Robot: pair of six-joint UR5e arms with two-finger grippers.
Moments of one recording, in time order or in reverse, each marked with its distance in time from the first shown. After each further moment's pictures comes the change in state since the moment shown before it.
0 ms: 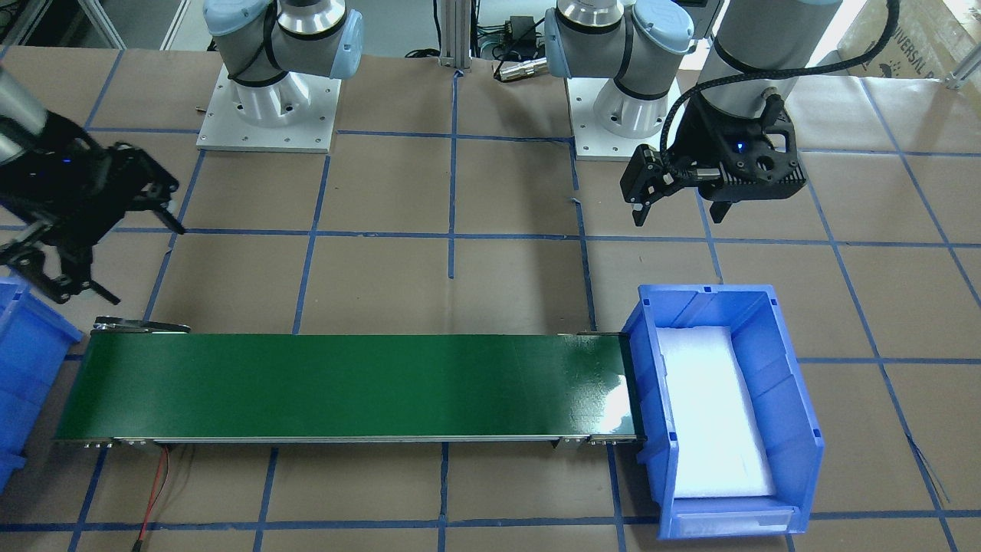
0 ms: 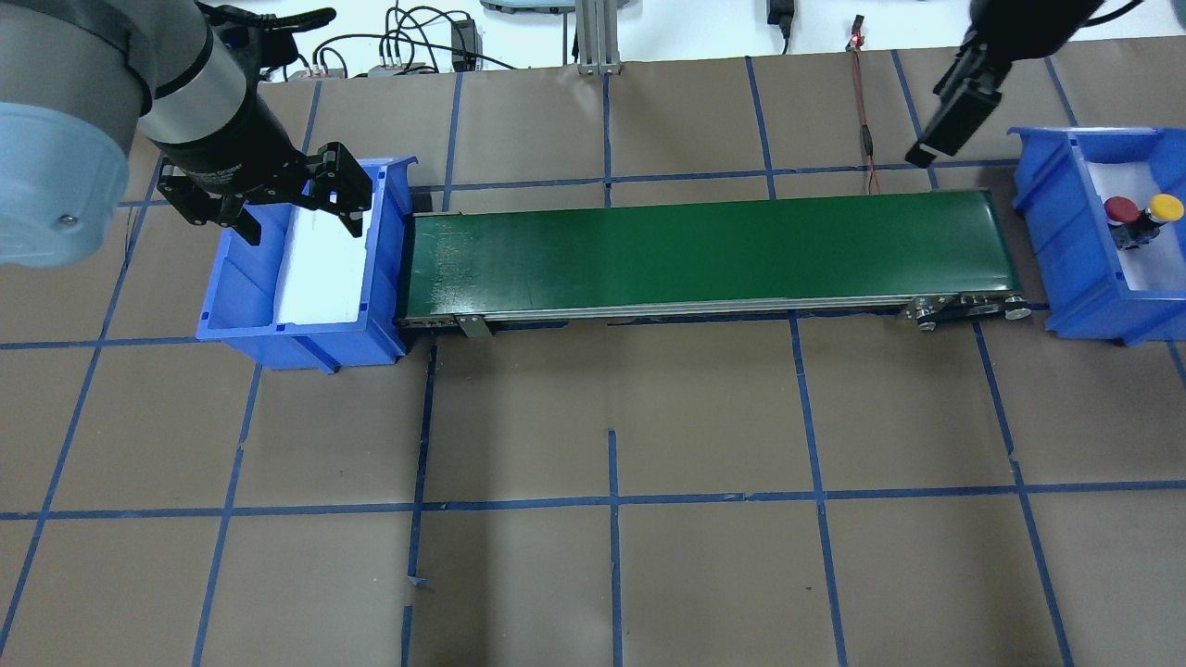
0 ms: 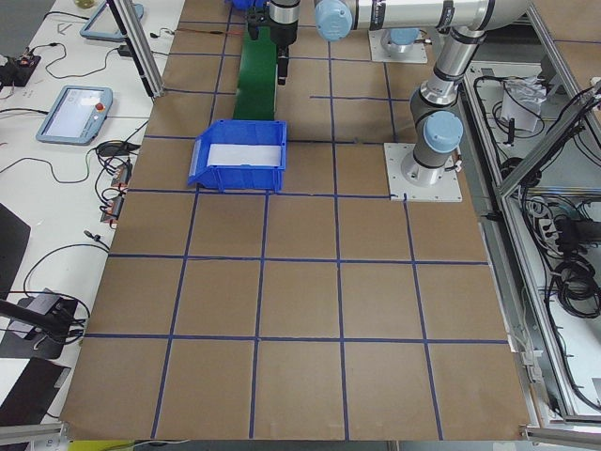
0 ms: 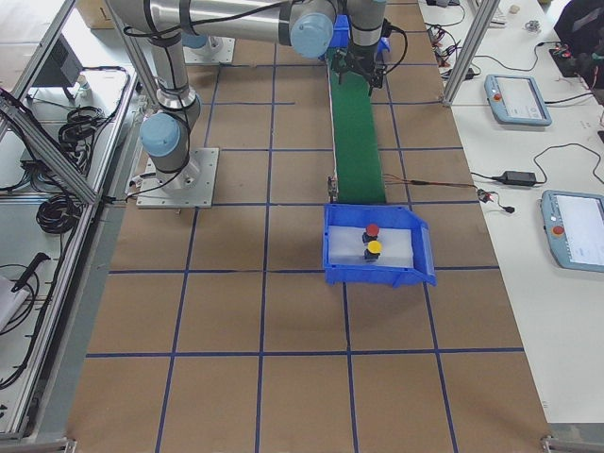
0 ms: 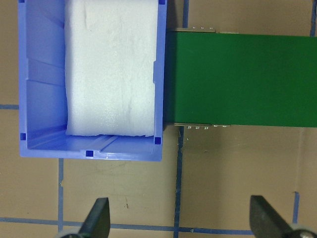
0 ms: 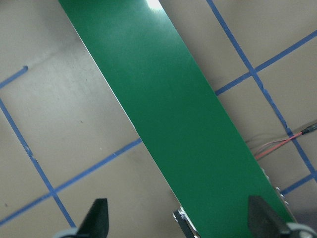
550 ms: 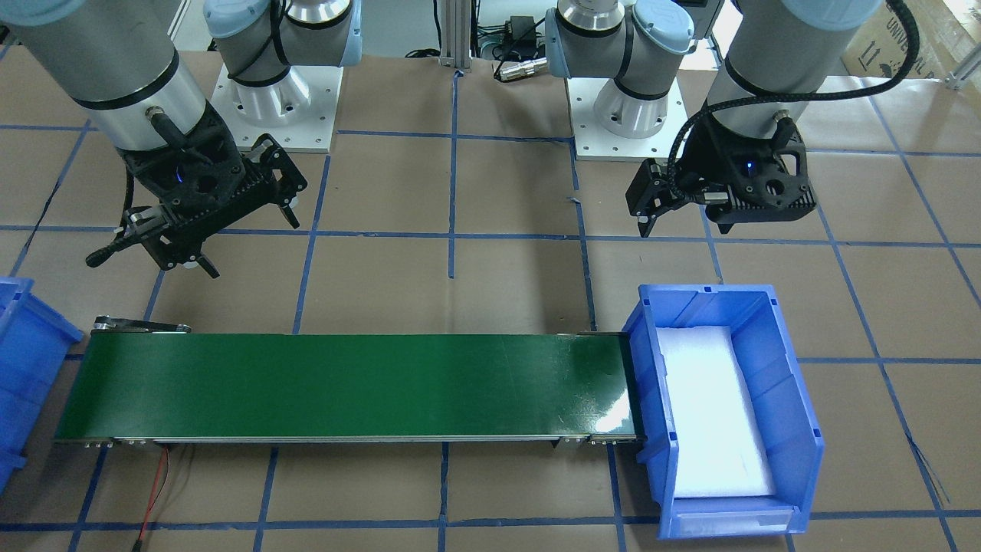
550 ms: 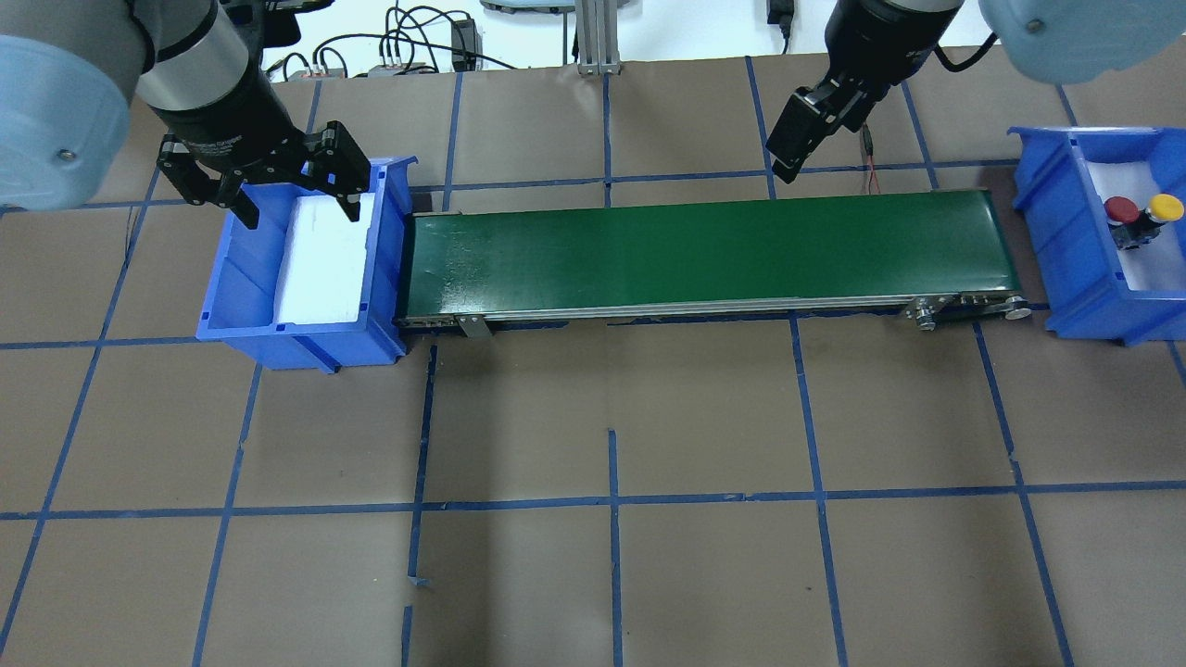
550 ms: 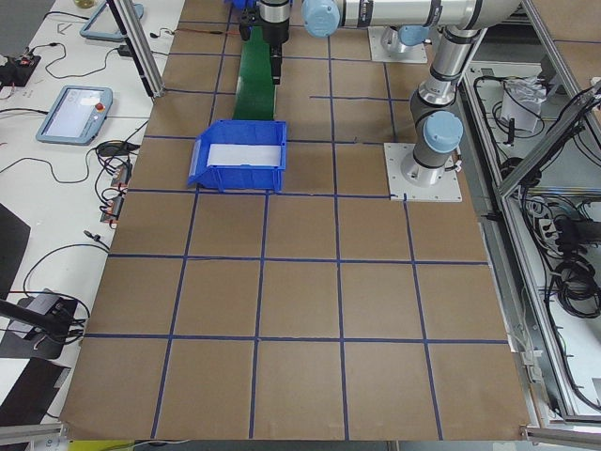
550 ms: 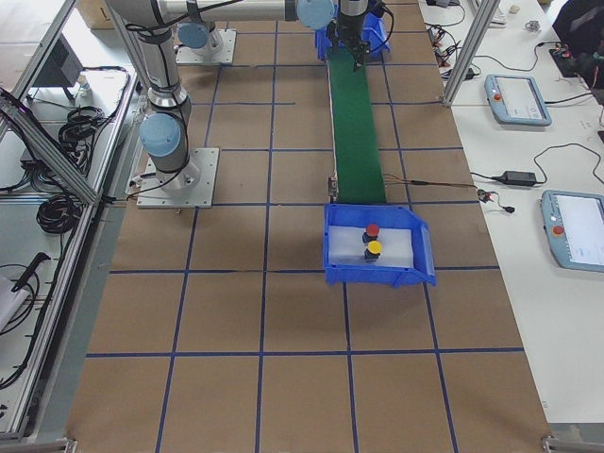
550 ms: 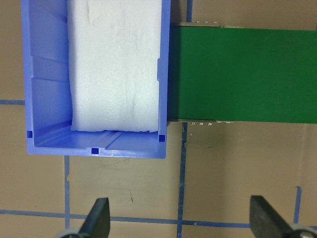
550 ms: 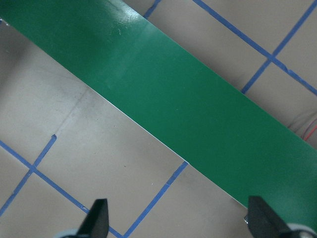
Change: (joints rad) left arm 0.000 -0.070 0.084 -0.048 0.005 0.000; right arm 0.144 0.004 0.000 -0.009 -0.057 0.529
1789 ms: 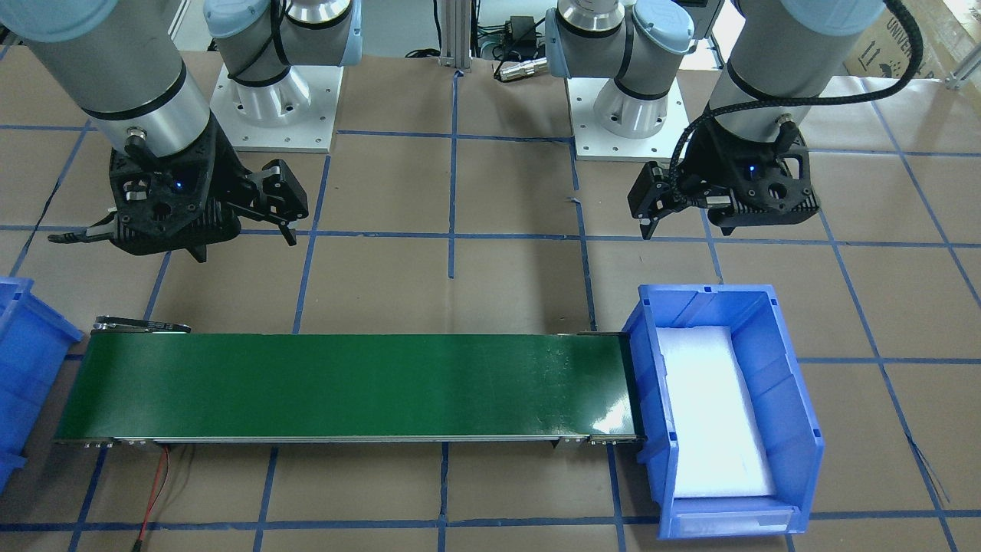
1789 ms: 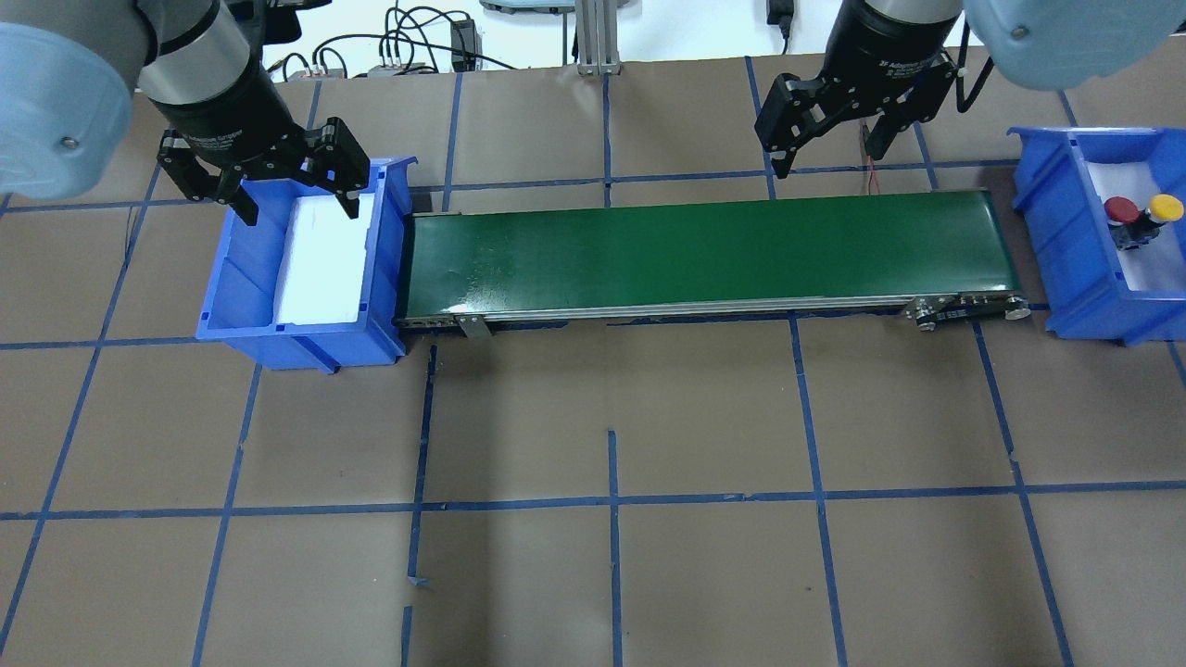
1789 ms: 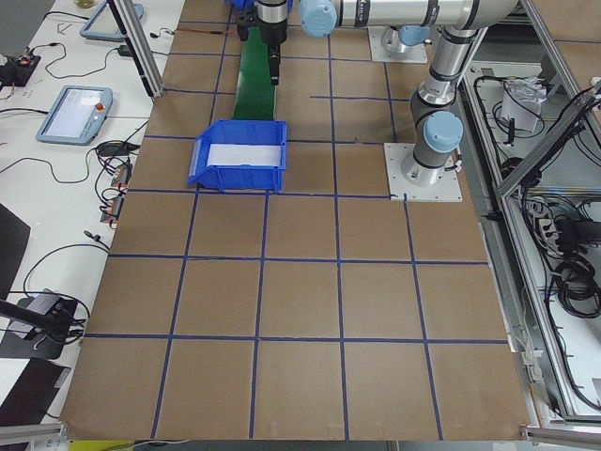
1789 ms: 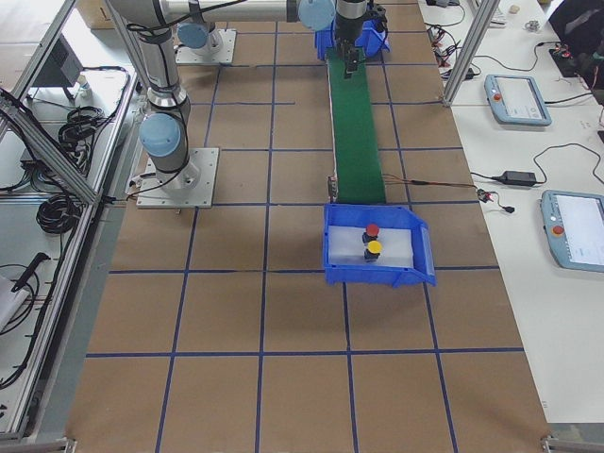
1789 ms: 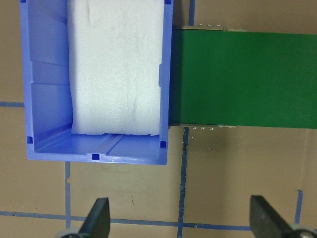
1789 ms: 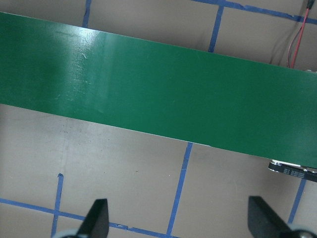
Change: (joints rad) left arm 0.000 -0.004 0.009 -0.012 0.009 0.000; right arm 0.003 0.007 0.007 0.014 -0.031 0.405
